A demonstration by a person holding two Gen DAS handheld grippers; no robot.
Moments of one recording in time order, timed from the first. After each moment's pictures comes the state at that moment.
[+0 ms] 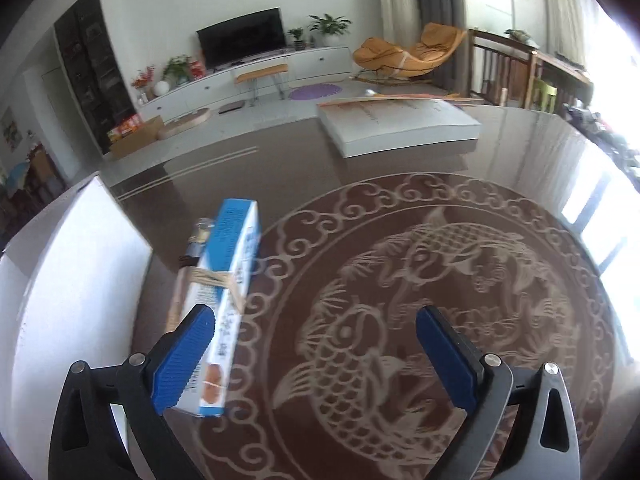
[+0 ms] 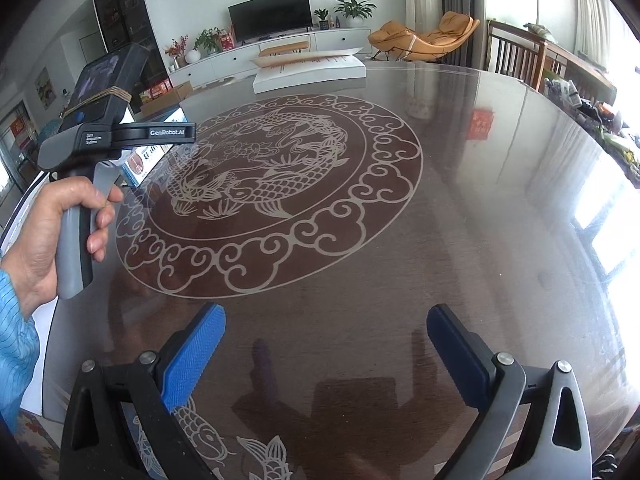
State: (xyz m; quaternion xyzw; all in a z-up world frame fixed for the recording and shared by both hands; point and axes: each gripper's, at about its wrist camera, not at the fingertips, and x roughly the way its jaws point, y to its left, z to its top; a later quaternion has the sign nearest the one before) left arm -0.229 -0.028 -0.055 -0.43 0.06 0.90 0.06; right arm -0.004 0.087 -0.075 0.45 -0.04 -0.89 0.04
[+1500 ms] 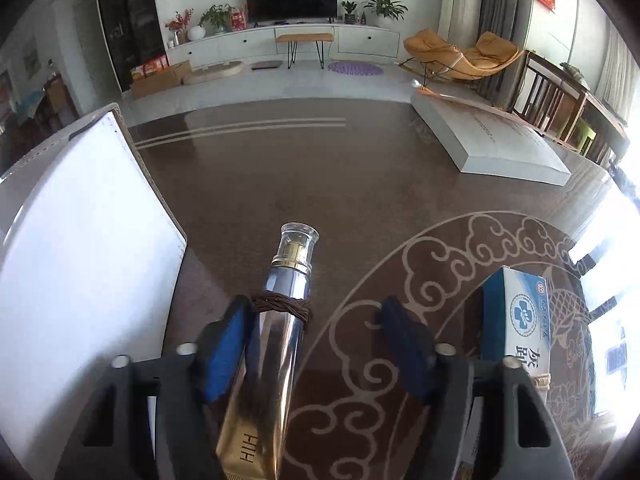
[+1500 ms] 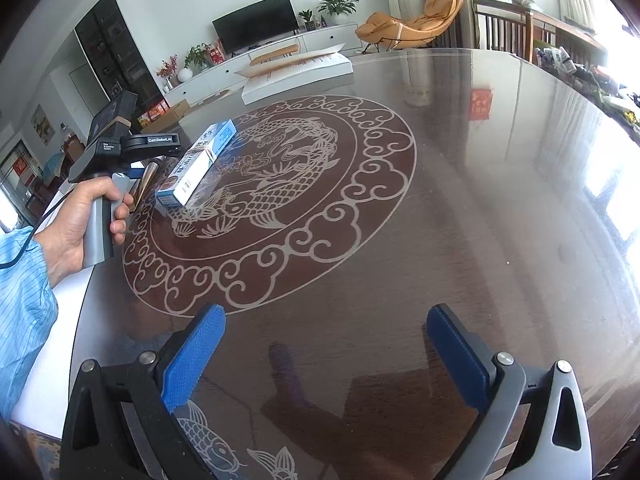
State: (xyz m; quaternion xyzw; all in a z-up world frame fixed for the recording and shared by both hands) left arm -0.289 -0.132 -0.079 -0.46 -0.02 0.89 -0.05; right arm -0.010 0.101 -0.079 0.45 -0.11 -0.89 0.04
